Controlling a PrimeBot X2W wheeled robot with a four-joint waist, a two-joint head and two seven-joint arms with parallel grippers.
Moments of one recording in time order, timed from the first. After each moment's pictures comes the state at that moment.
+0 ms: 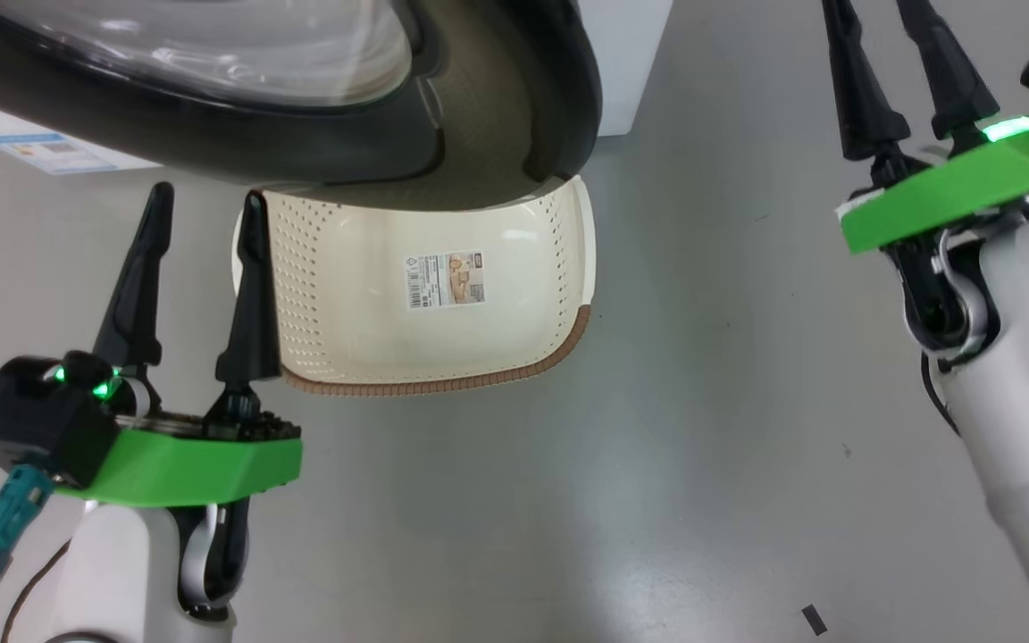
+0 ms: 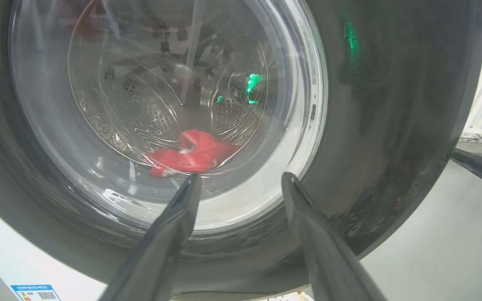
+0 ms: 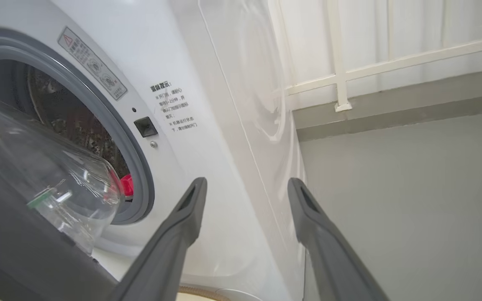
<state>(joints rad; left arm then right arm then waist) -0.41 0.02 0.00 0.06 -0.24 -0.13 -0.26 -0.81 -0.24 0.26 0.50 0.70 0.12 -0.26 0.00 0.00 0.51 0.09</state>
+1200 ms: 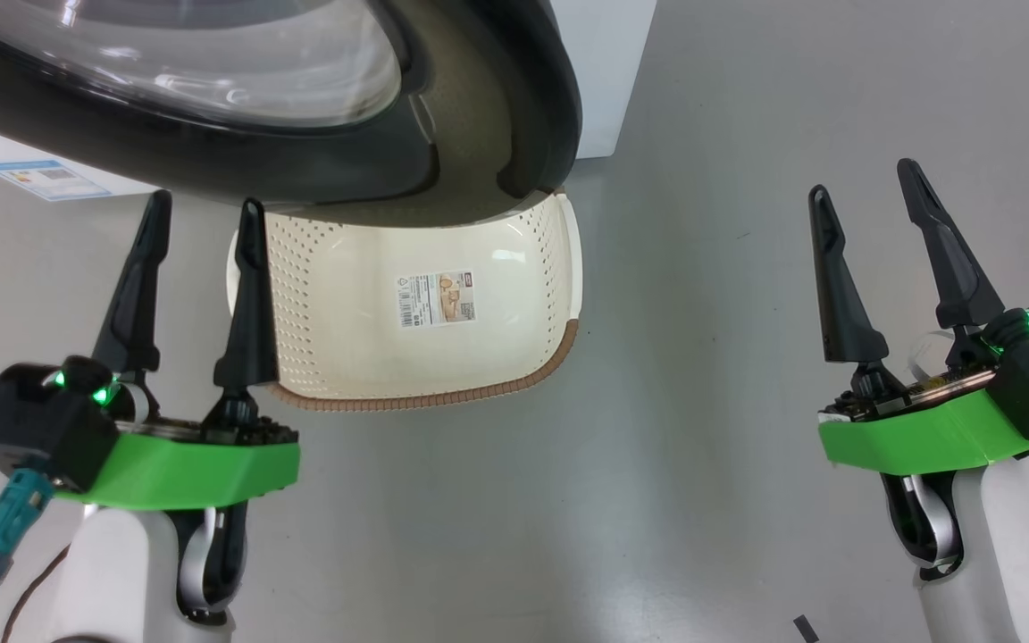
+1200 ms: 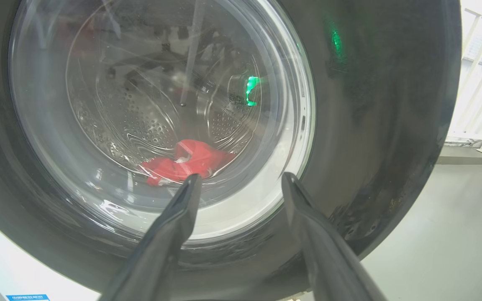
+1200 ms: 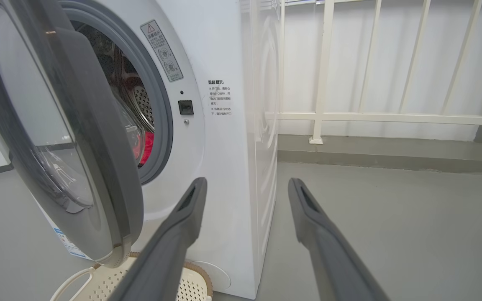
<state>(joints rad) -0.40 0.03 0.00 0.06 -0.24 -0.13 -0.26 -0.31 -0.06 0.01 0.01 0.18 0.12 -0.26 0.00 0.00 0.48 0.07</state>
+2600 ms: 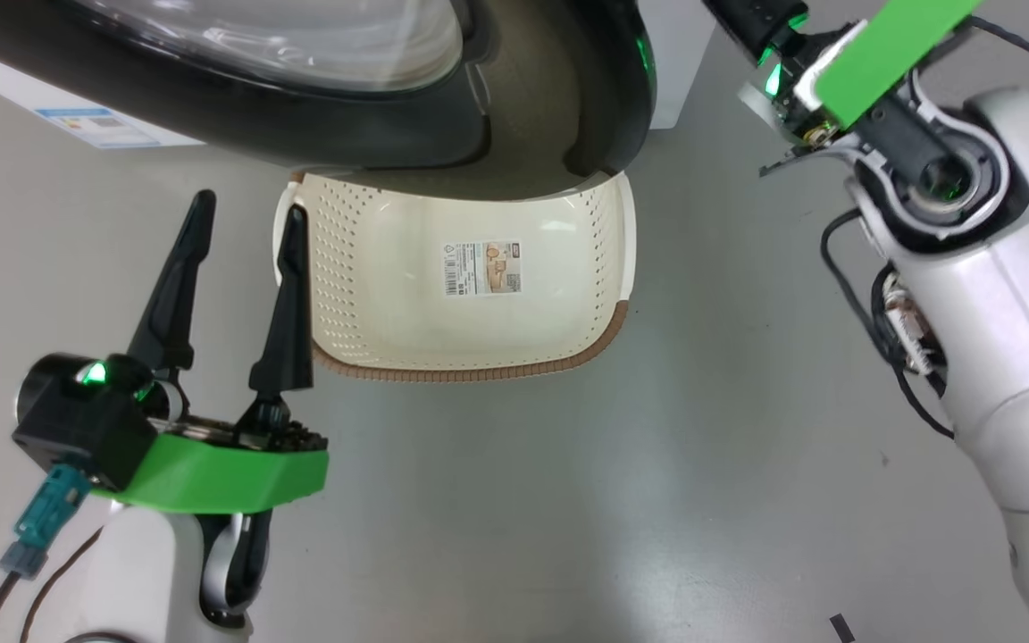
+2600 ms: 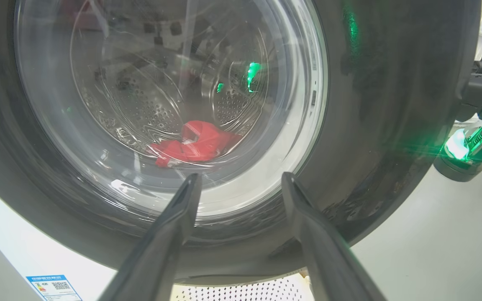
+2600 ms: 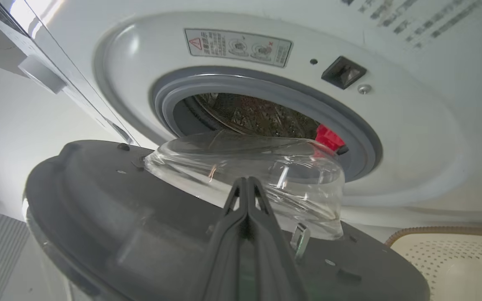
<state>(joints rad) -0.41 0.04 -0.06 0.06 -0.24 -0.13 -0.26 -1.01 -0.16 0.36 0.38 1.61 0.12 0.33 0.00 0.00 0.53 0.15</state>
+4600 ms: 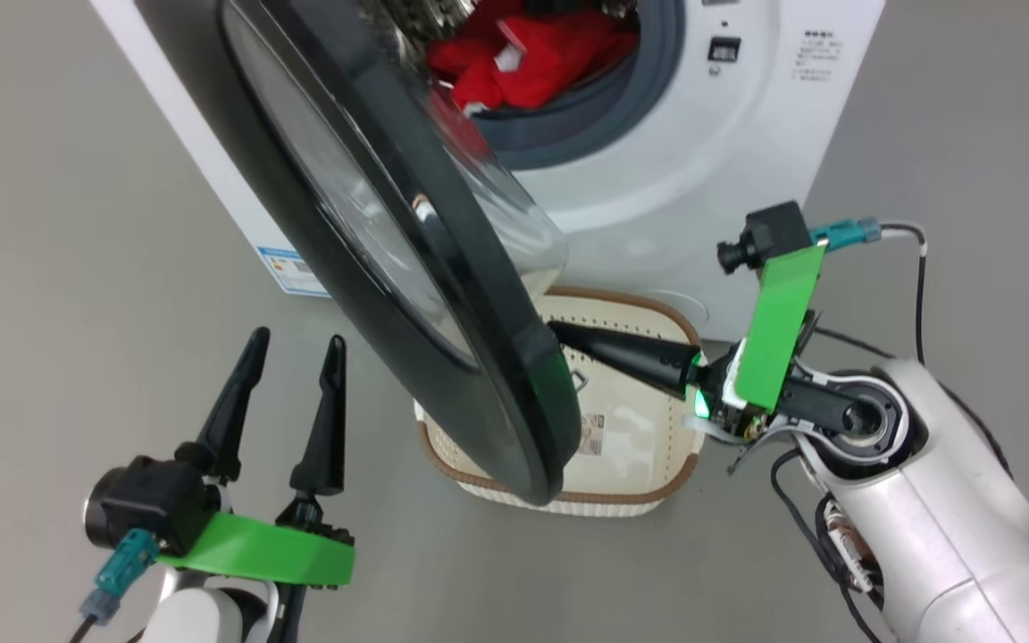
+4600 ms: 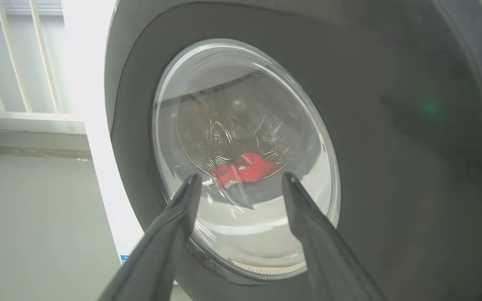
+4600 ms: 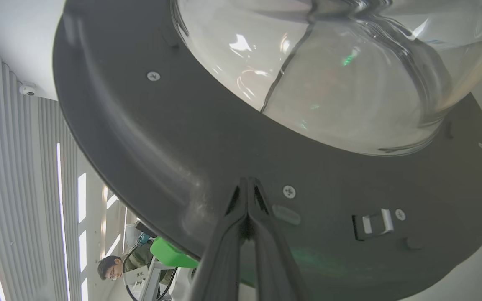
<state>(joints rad) -0.26 0.03 -0.09 0.17 -0.25 -0.11 -0.26 -0.60 -0.09 0.31 0.35 1.63 0.12 0.79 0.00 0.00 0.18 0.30</state>
